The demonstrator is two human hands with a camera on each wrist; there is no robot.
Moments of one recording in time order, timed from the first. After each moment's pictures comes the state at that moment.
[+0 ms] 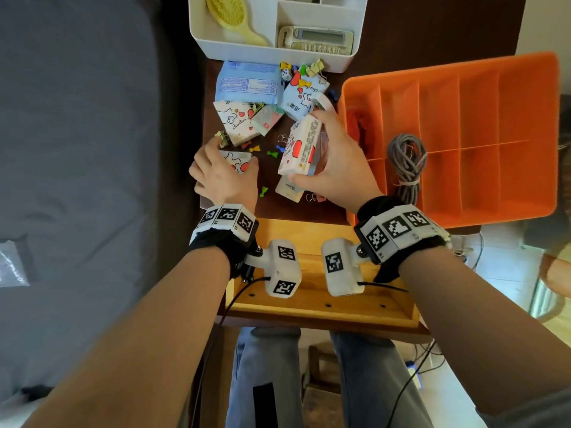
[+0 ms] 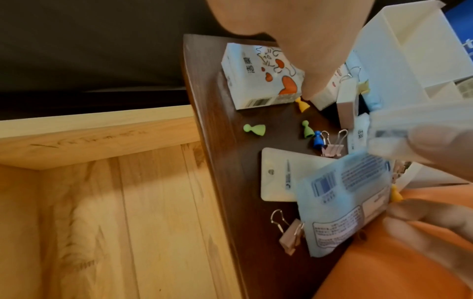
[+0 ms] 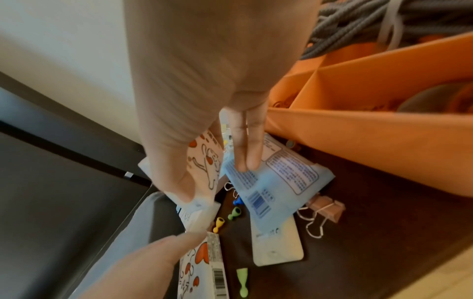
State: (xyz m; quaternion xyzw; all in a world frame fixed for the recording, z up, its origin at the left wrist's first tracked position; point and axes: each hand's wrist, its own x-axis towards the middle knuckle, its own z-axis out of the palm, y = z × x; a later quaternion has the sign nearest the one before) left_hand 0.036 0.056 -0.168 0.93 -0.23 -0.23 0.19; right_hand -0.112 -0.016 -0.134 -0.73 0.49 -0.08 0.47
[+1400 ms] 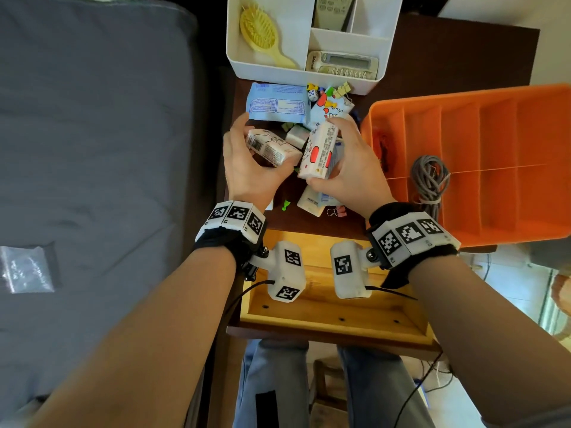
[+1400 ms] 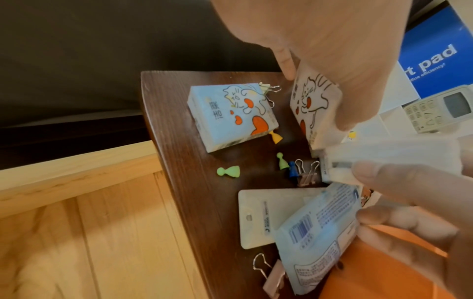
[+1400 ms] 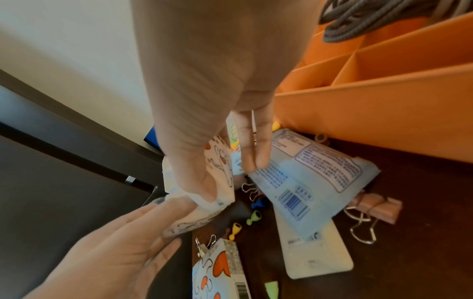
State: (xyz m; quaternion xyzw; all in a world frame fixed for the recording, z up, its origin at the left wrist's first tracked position) left_hand 0.068 0.044 -0.148 0.81 -0.32 -0.31 0.39; right_hand -0.086 -0.023 -0.128 -0.74 0.51 -0.06 0.43
